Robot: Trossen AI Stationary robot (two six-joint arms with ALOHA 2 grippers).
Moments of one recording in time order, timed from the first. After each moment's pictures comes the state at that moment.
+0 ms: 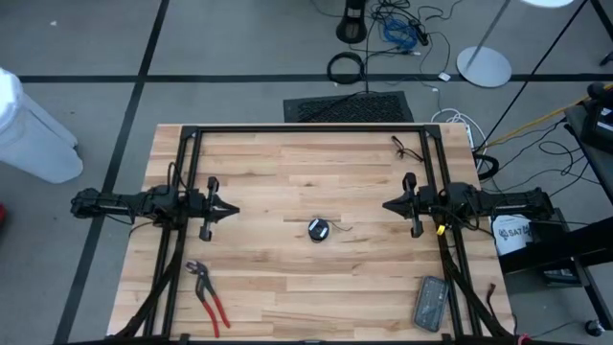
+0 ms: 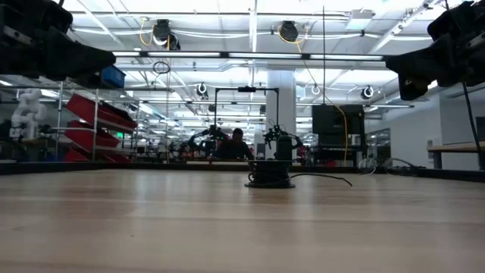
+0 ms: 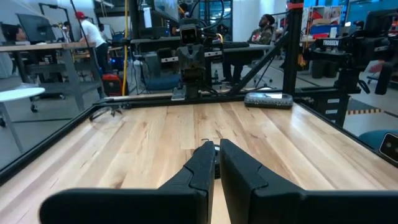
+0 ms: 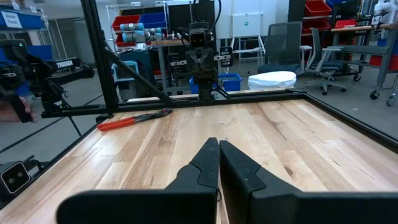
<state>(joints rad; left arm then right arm) -0.08 0.02 0.01 0.02 -0.01 0.06 0.05 0.01 0.01 0.03 0.05 0.09</state>
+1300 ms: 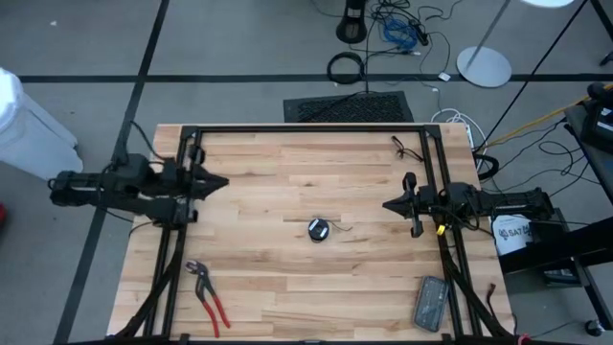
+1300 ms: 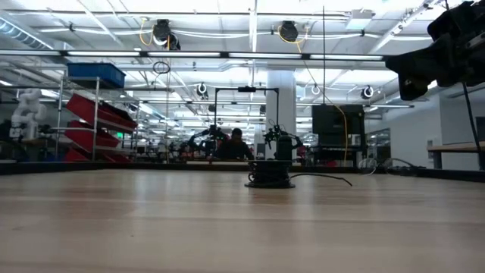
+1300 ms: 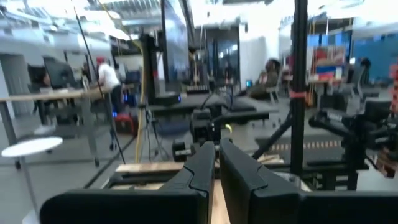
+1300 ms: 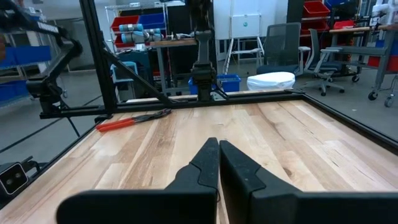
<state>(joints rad) -0.08 0.52 0.68 -0.02 -0.05 0.09 0.05 0.01 0.01 0.03 0.06 0.09</state>
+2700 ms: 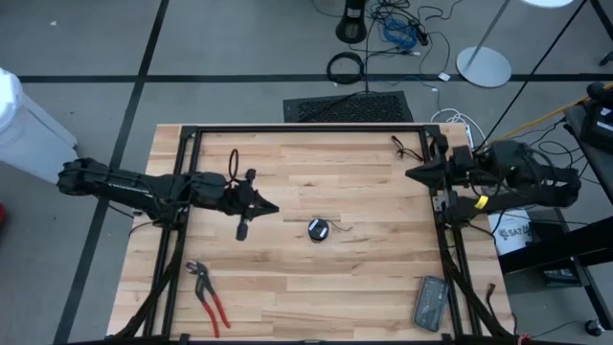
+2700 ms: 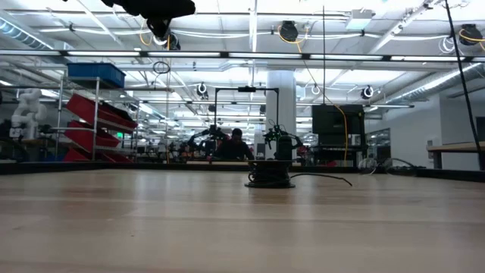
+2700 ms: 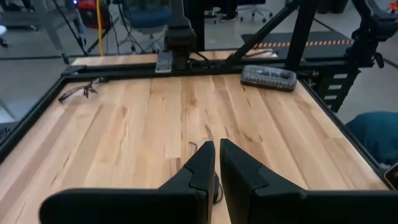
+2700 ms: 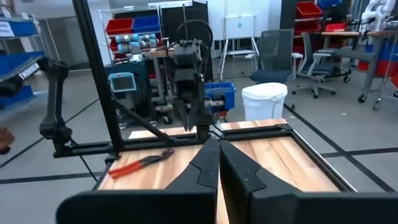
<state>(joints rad) -0.10 1.01 0.72 0.00 -0.01 0.02 0.06 0.50 0.89 -0.40 0.08 0.12</state>
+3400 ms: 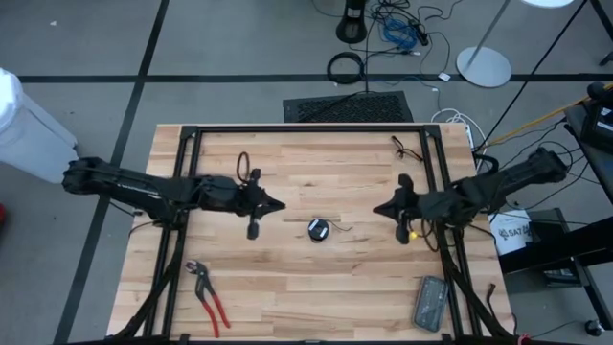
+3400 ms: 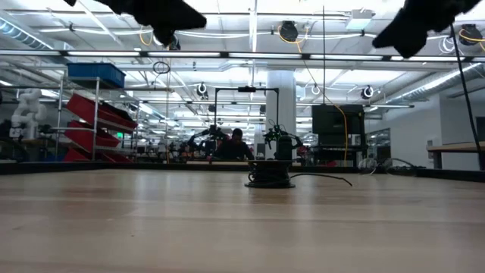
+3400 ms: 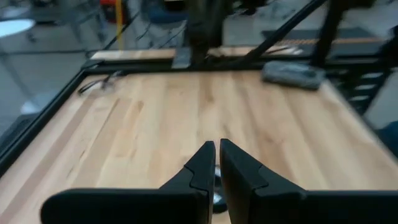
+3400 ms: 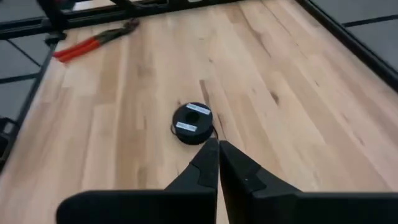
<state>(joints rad) -0.11 1.11 0.72 0.05 -0.12 0.01 0.36 0.77 0.65 -0.45 0.42 0.39</state>
